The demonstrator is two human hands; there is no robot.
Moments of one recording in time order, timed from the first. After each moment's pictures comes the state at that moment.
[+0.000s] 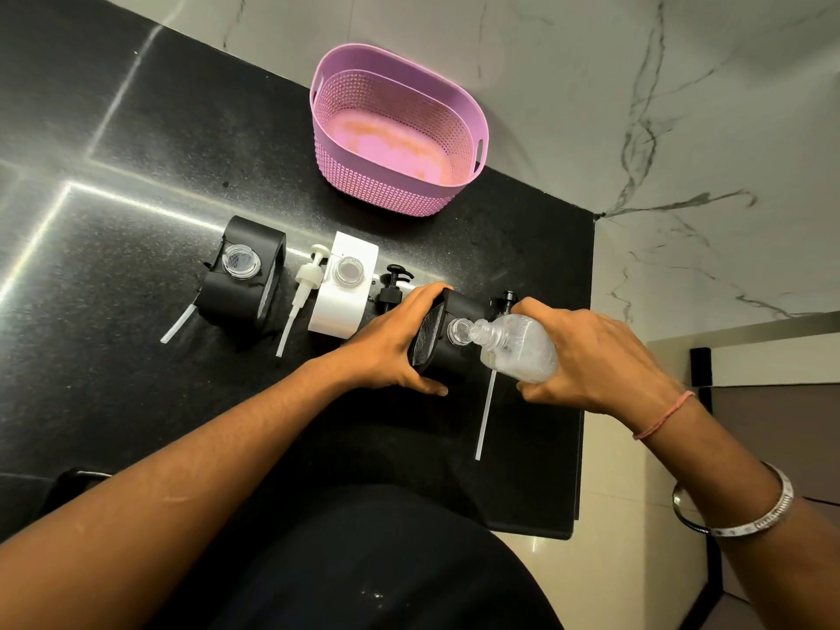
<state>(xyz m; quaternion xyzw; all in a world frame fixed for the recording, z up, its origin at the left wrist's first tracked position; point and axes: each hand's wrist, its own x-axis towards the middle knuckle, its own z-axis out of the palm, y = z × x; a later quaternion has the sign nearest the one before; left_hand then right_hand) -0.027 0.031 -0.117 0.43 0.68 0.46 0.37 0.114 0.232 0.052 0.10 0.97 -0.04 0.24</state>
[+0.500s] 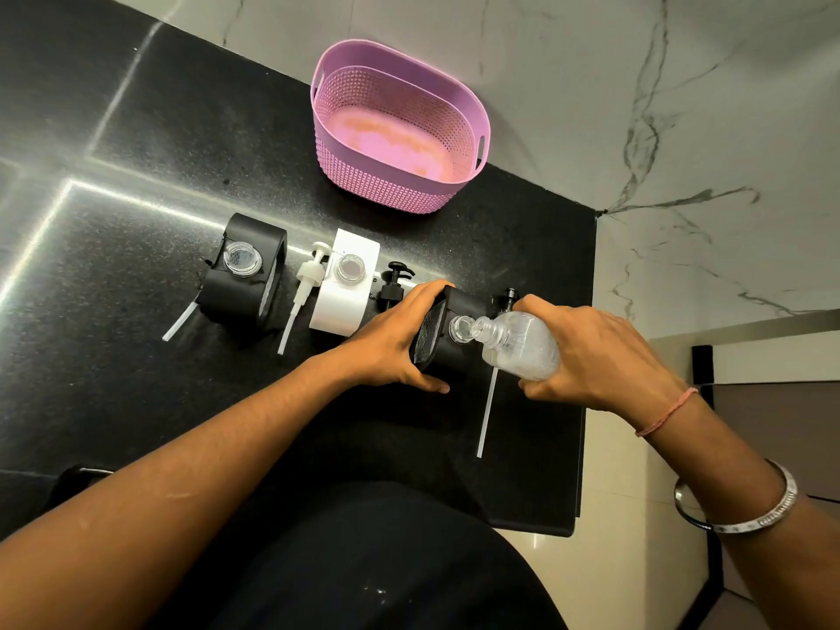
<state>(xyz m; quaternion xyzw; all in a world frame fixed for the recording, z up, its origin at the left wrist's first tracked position) -0.027 0.030 -0.117 0.44 0.69 0.45 0.36 0.114 0.234 0.050 0.10 0.97 -0.04 0.24</state>
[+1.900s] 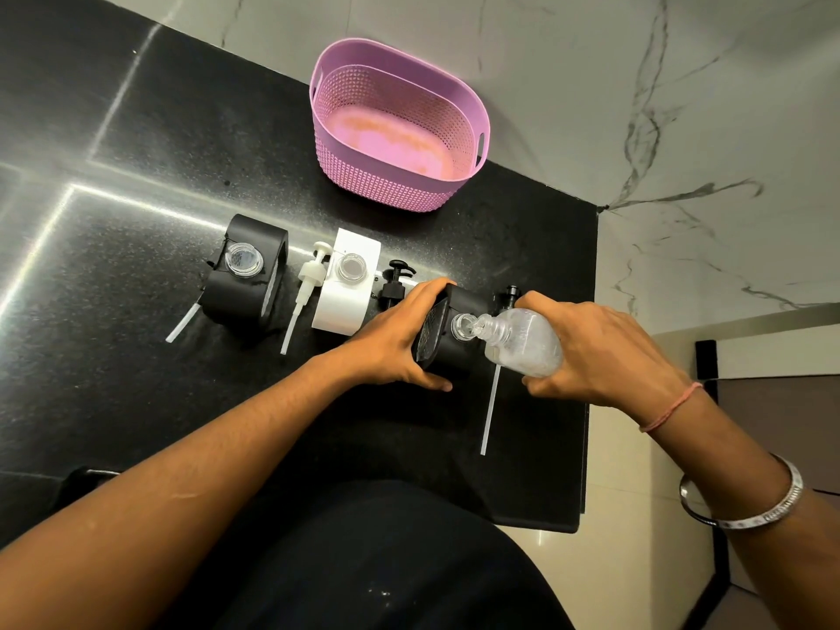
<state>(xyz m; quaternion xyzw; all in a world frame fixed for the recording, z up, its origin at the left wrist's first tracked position) -0.027 0.030 -0.114 0.44 0.69 0.46 0.36 0.113 0.231 0.054 0.10 0.96 -0.03 0.24</state>
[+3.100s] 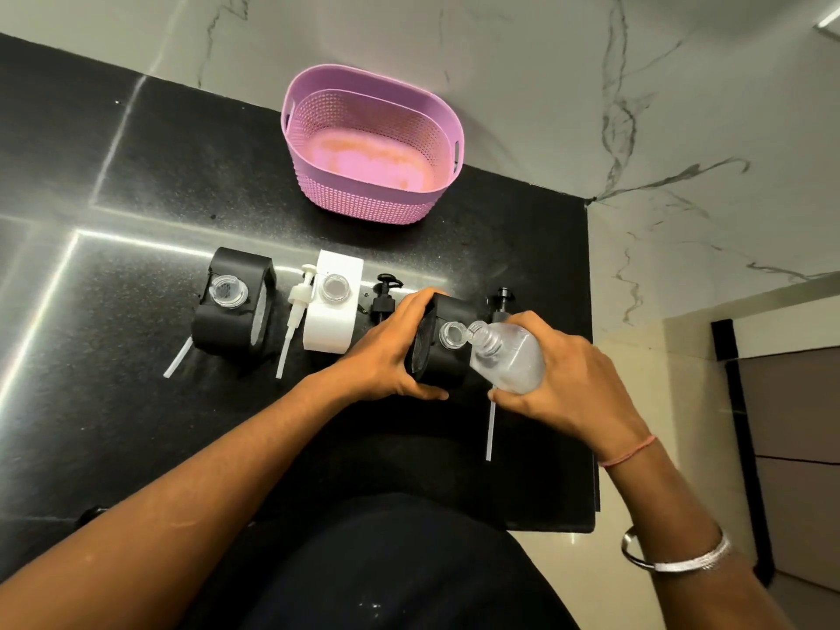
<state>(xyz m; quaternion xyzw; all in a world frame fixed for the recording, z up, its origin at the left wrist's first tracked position) -0.025 0.034 -0.105 0.44 0.69 0.45 0.37 0.152 0.208 0.015 0.23 0.96 -0.15 0.09</state>
